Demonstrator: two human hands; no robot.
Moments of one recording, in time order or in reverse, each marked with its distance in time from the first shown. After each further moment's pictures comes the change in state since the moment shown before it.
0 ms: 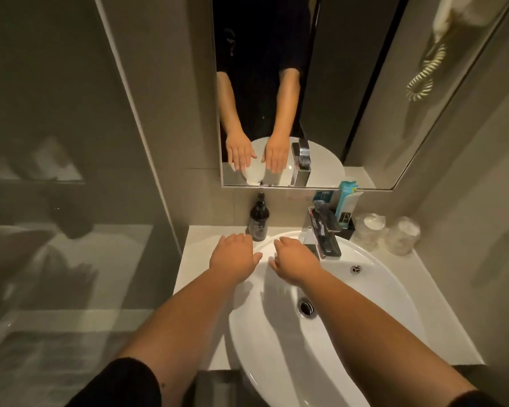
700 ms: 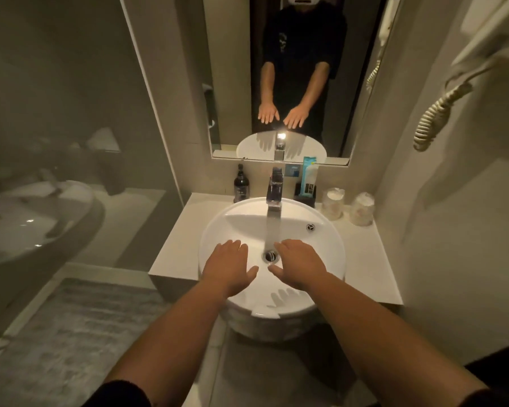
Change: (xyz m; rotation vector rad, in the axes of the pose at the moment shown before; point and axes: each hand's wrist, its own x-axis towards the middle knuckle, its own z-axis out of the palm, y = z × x) left_hand -0.205 0.180 0.018 0.064 0.152 -0.131; right_hand -0.228 0.099 0.003 -0.013 0.184 -0.202
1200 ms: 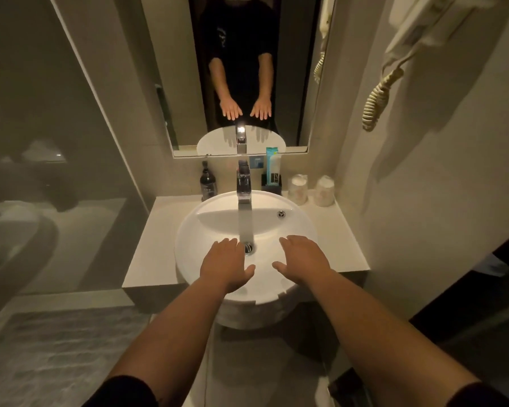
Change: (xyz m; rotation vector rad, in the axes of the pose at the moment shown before) left_hand -0.003 0.023 -0.003 0.004 -0.002 0.213; right_hand -0.053 0.019 -0.010 -0.066 -0.087 0.275
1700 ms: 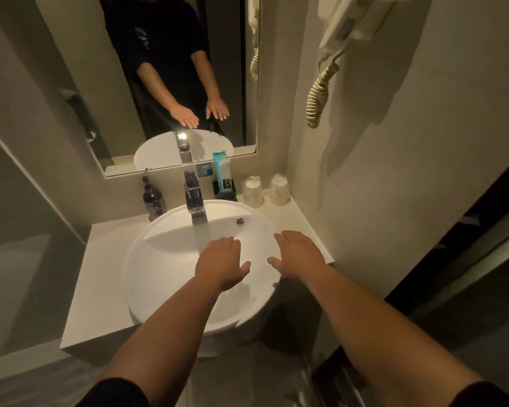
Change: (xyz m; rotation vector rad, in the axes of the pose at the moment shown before) left_hand 0.081 0.045 0.009 -0.077 0.002 0.225; right_hand 0.004 0.057 -0.020 0.017 0.010 0.198
